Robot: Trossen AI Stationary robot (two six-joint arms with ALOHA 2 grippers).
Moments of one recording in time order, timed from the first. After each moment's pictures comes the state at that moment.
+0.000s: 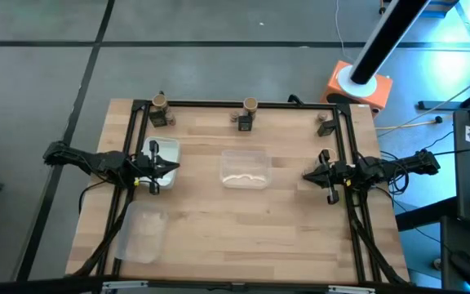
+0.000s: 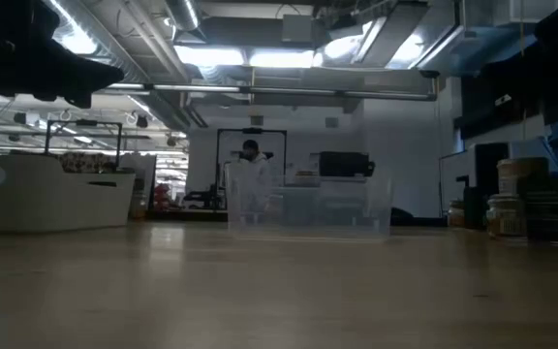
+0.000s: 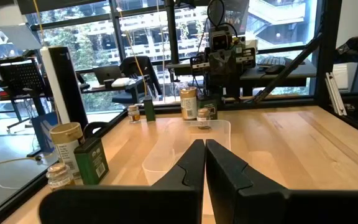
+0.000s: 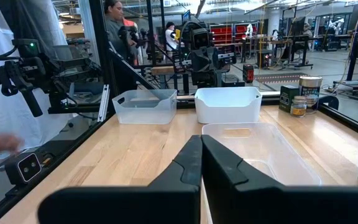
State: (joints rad) left arm -0.25 0.02 0.01 0.06 -0.41 0.13; right arm 0.26 0.01 0.01 0.05 0.16 0.05
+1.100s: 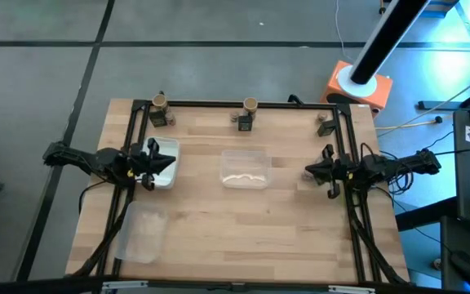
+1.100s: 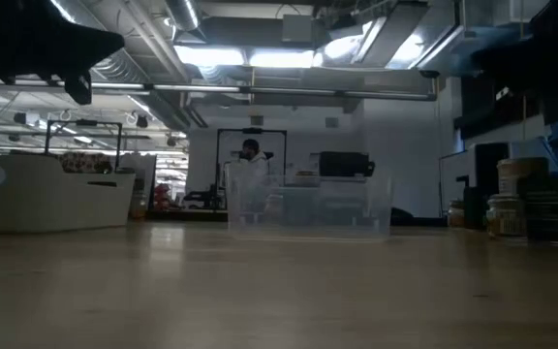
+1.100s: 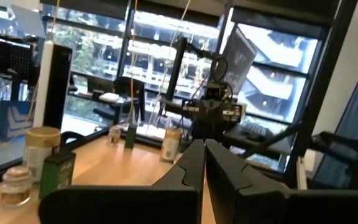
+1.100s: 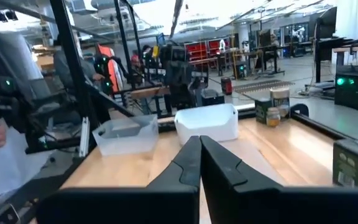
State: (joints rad) left arm -0.23 0.02 0.01 0.26 -0.41 -0.14; right arm 0.26 0.03 0.07 0.09 0.27 0.13
